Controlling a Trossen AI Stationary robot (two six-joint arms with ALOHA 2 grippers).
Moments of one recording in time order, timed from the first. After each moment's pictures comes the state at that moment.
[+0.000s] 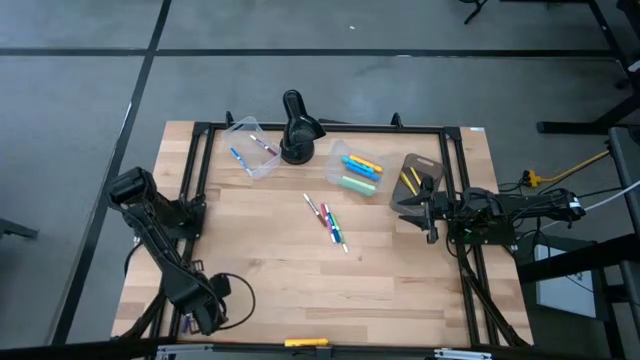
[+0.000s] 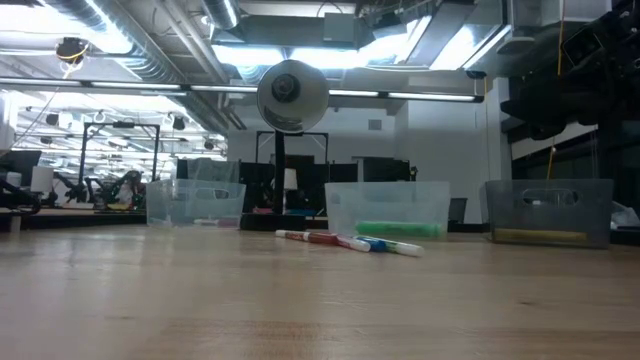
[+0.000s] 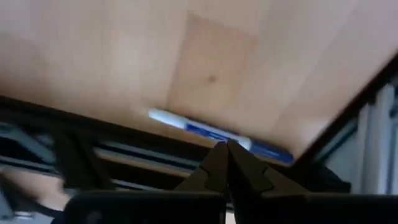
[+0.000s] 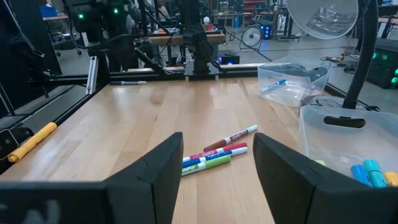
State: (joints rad) left arm -0.98 1.63 1.07 -1.06 0.28 -1.32; right arm 0.11 0.10 0.02 0.01 0.12 0.05
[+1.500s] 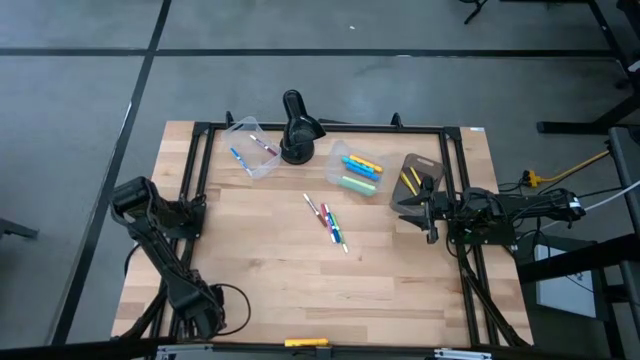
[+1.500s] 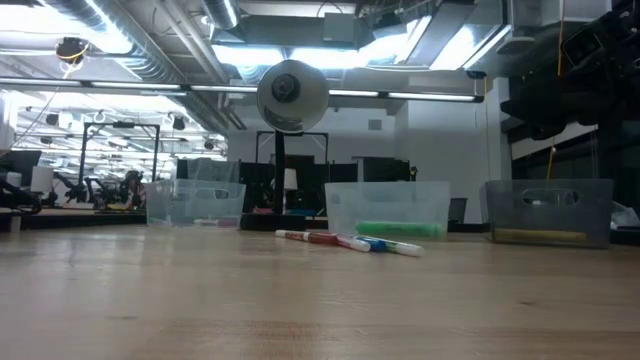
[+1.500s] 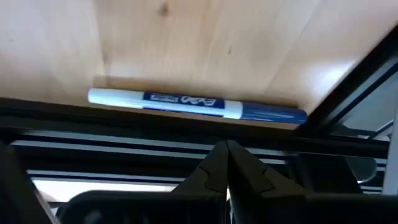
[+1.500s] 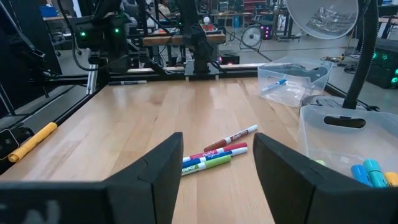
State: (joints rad) left arm -1.03 1.71 0.99 -0.89 0.50 -1.27; right arm 0.11 0.10 0.02 0.01 0.12 0.05
